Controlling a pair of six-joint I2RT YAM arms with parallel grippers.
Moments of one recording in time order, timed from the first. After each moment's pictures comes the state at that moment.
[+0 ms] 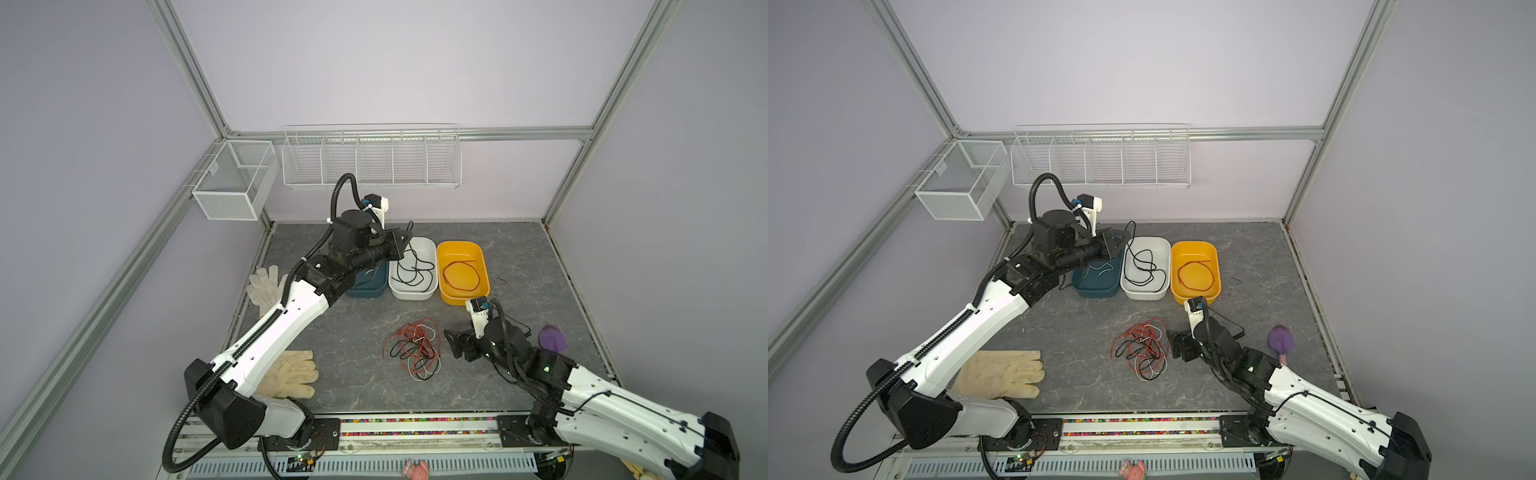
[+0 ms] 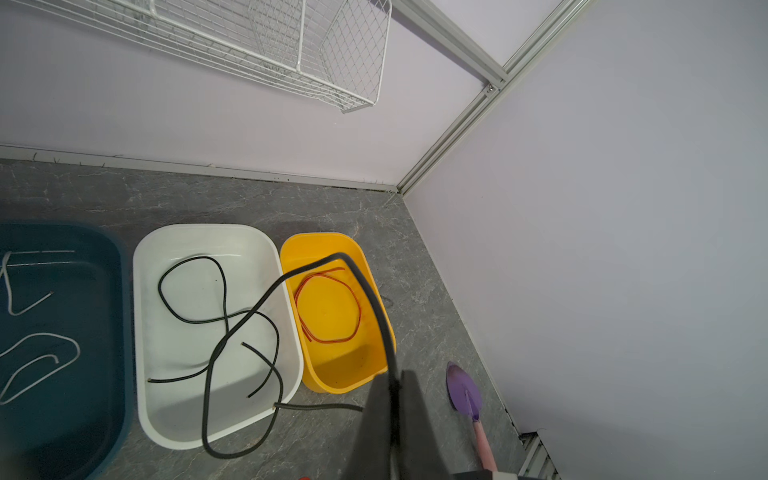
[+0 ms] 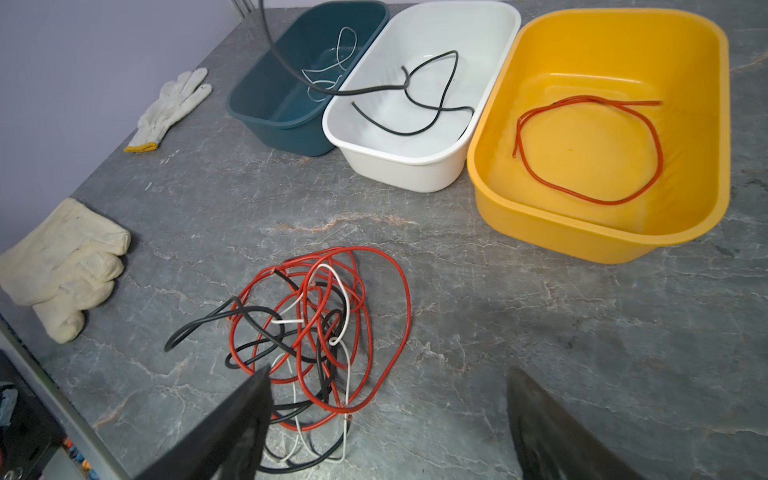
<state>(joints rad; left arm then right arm) -0.65 1.42 1.44 -0.32 0.21 -0.60 0.92 0.81 0.51 -0.29 0.25 0.45</state>
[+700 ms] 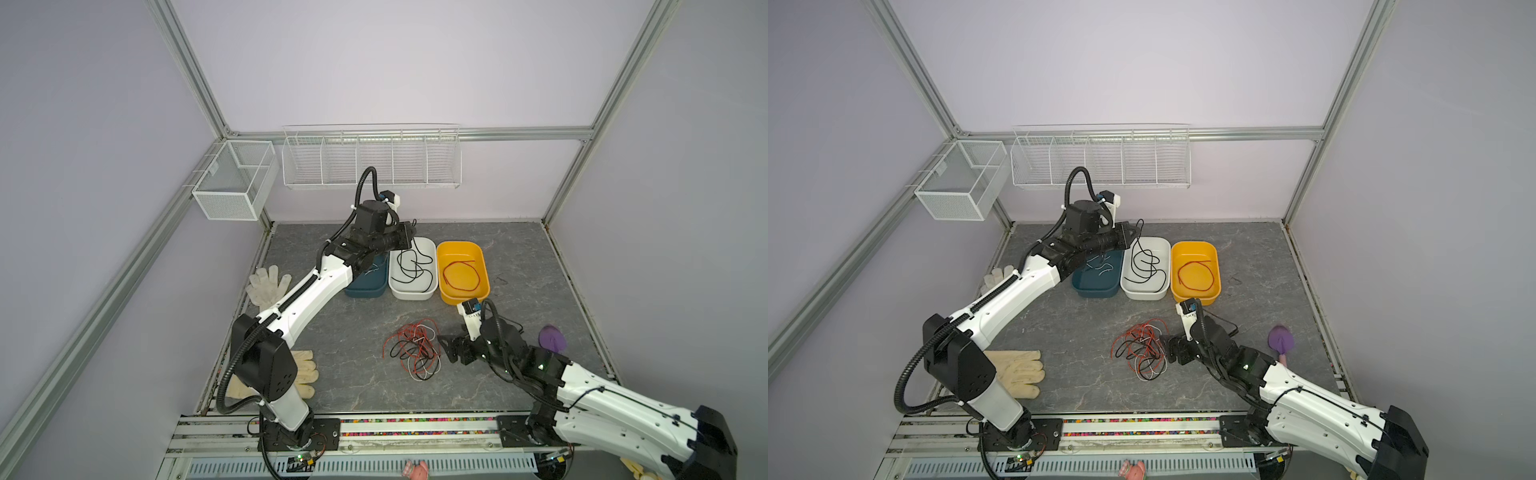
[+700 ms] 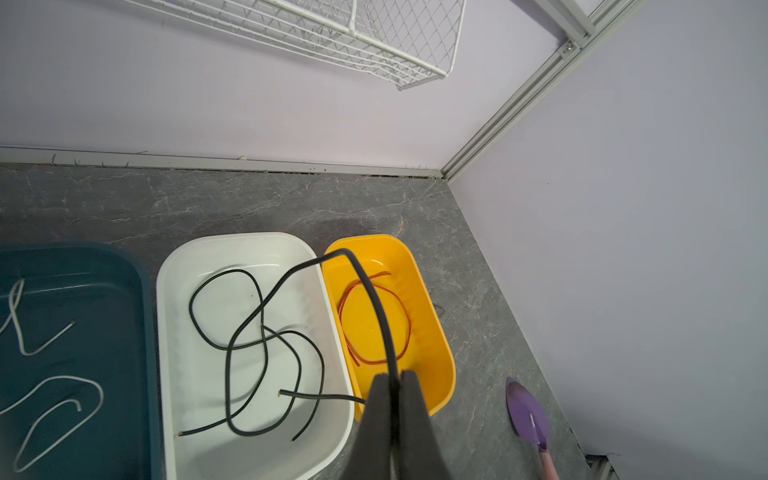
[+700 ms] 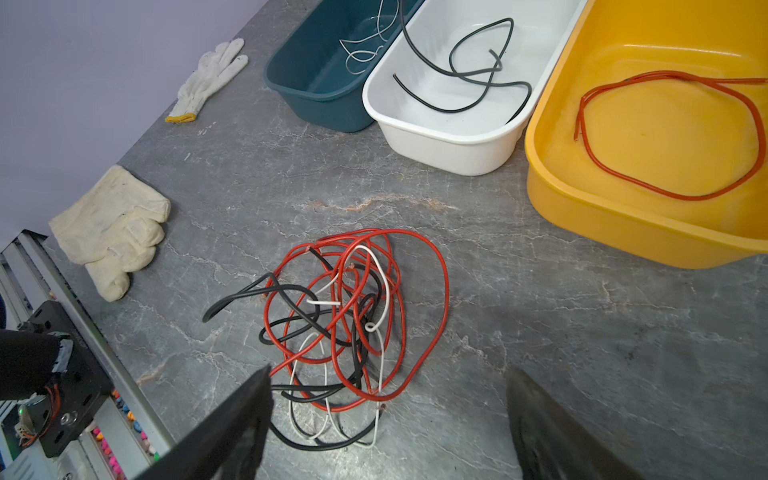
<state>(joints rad) -0.61 1.70 1.60 -0.32 0.21 -0.50 0.92 0.85 0.51 -0.26 0.15 0.43</state>
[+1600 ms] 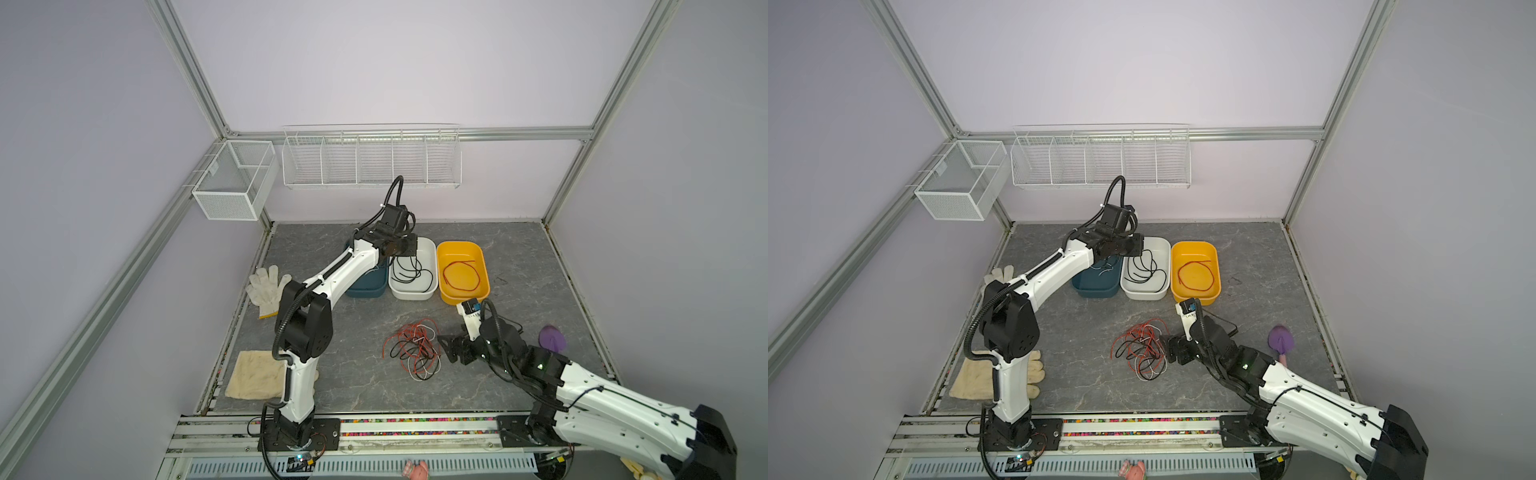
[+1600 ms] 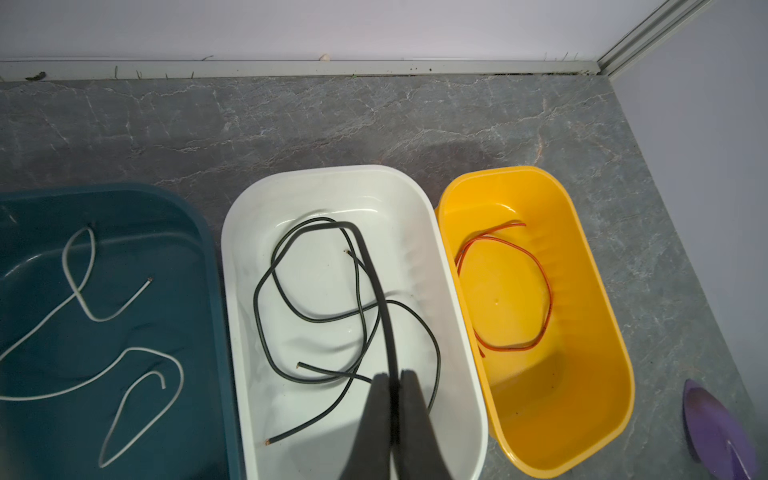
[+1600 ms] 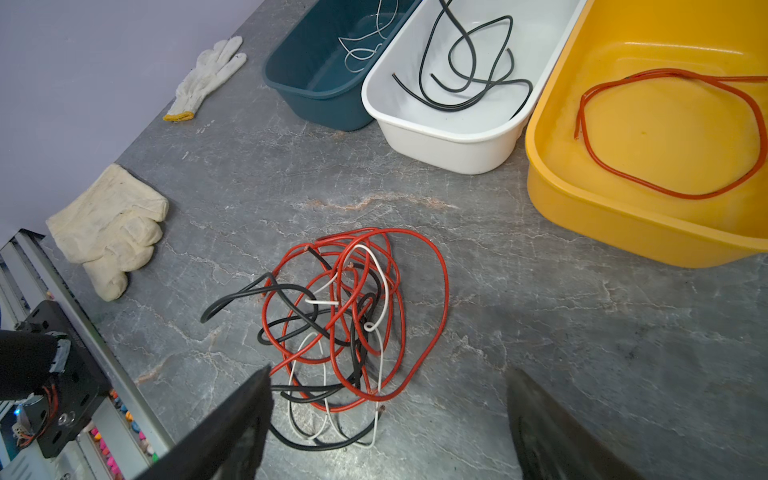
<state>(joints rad) -0.62 2.04 1.84 -0.57 0.06 -0.36 0.92 0.86 0.51 -0.26 0.15 0.43</state>
